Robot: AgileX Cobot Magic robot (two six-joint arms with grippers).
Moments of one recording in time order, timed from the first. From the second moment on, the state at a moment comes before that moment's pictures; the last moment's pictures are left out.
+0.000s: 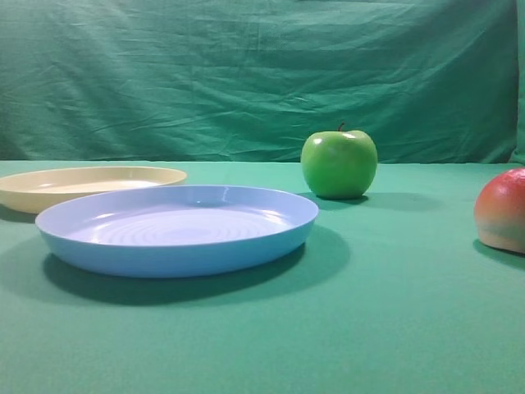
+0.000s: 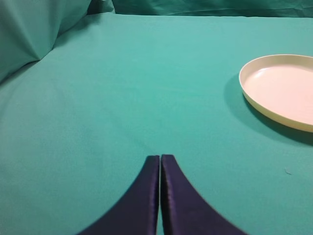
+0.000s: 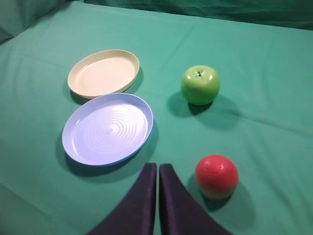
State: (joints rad) left arm 0.05 -0.02 0.01 0.32 0.38 -0.33; right arm 0.39 0.32 -0.67 0.24 0.92 -0.16
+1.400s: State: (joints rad) left arm 0.05 -0.02 0.01 0.32 0.38 -0.33; right arm -0.06 -0.01 0.01 0.15 0.37 -0.17
